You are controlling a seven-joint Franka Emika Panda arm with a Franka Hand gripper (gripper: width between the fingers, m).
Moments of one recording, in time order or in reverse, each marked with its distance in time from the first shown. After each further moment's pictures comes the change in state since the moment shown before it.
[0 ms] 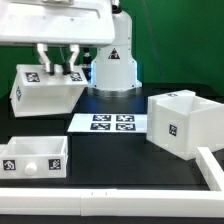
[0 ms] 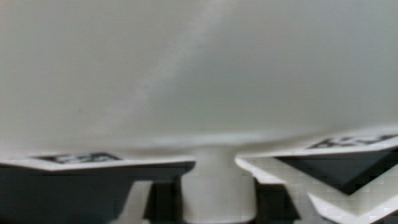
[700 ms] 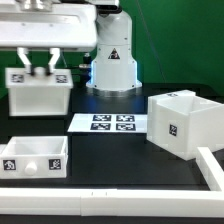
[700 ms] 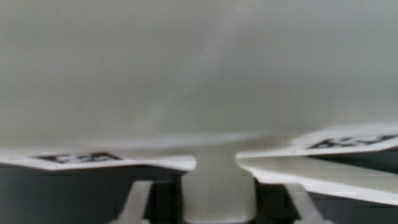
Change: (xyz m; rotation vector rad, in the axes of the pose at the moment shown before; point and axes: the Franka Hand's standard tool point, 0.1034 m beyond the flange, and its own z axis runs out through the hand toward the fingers) arm -0.054 -0.008 -0.006 0.000 0.020 0.311
